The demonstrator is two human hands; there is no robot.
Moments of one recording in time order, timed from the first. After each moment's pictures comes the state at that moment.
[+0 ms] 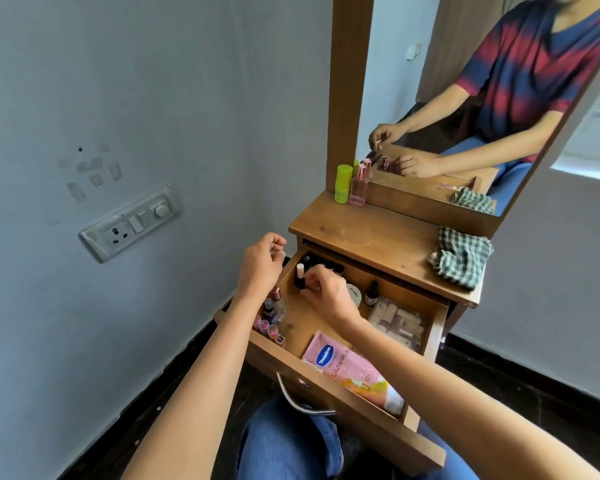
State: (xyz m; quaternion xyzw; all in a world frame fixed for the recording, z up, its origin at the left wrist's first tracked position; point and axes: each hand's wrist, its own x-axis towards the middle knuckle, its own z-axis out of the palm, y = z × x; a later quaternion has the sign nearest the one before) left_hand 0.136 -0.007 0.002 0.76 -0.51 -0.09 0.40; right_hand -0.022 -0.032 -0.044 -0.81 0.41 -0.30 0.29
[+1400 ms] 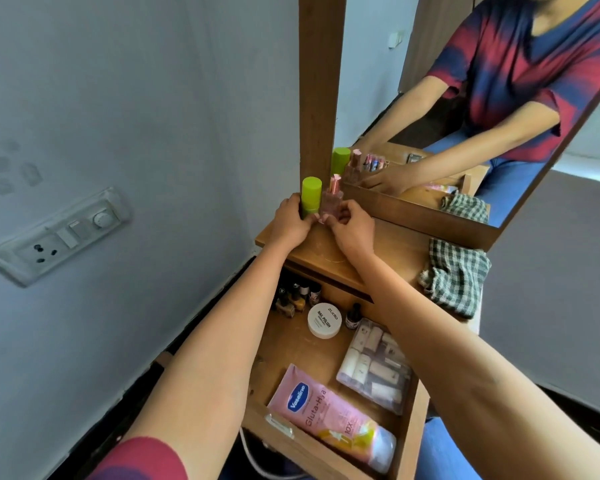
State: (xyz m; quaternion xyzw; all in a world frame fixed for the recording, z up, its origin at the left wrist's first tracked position) left_hand 0.094 -0.179 0.010 0.72 -0.55 -0.18 0.38; right_hand -0.040 -0.200 0.000 -0.67 0.53 -0.42 0.31
